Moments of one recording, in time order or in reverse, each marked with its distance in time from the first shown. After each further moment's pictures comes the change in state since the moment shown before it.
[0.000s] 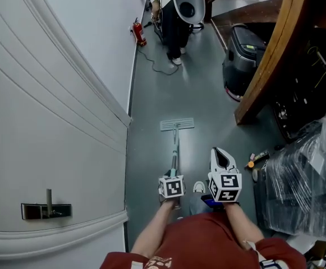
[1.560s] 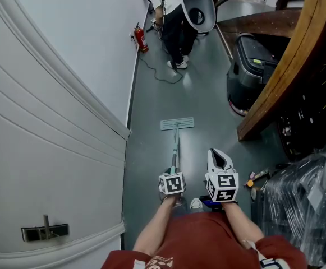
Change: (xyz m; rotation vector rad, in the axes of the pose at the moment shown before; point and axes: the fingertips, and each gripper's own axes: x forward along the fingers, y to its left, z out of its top) left arm 0.105 -0.017 0.165 -0.056 -0.009 0.045; right arm 0.158 -0.075 0.068 -0.021 0.016 0.065
